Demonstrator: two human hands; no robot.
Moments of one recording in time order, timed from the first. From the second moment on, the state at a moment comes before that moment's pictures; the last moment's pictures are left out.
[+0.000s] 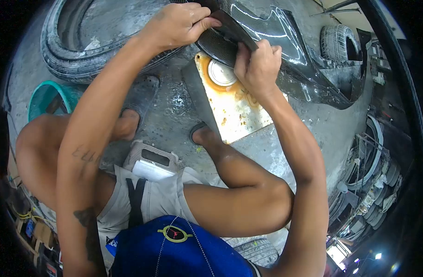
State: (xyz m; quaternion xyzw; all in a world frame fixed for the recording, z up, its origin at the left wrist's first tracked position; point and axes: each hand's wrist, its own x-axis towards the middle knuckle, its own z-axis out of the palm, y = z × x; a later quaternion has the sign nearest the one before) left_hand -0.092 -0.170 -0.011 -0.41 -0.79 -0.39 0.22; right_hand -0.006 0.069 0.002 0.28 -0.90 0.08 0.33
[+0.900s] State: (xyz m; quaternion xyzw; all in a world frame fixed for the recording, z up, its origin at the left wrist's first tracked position) left_hand -0.093 -0.156 -0.012 -0.38 -0.74 -0.48 0.28; right_hand -0.009 0.074 -0.008 0.30 -0.84 0.21 0.41
